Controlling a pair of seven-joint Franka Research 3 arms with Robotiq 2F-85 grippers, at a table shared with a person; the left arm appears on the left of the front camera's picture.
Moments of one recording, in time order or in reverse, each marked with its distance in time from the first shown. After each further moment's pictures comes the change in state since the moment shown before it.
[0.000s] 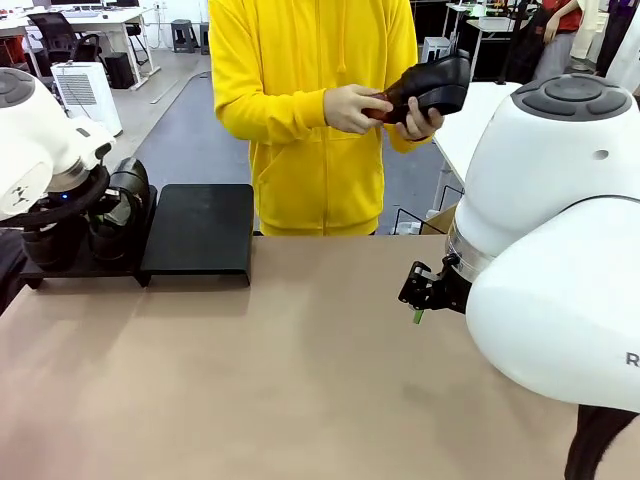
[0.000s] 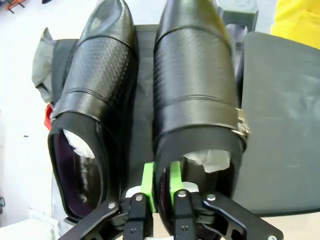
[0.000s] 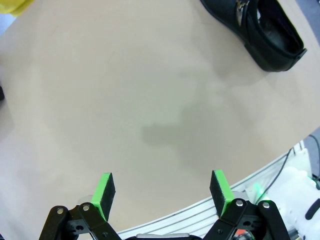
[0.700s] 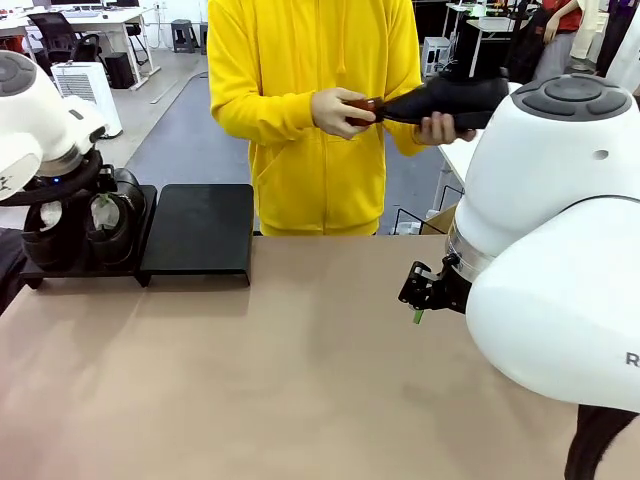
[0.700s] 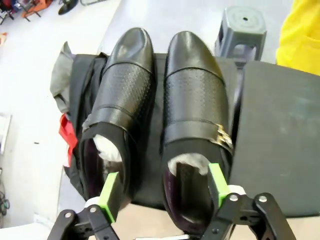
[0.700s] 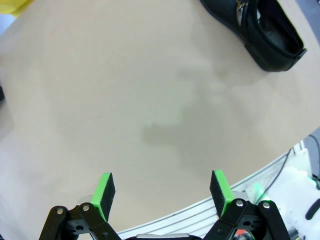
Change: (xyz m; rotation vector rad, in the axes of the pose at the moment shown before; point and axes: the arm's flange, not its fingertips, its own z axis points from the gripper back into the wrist) left arm 0.009 -0.002 0.042 0.045 -0.090 0.025; right arm 0.000 0.000 0.000 0.000 0.000 0.000
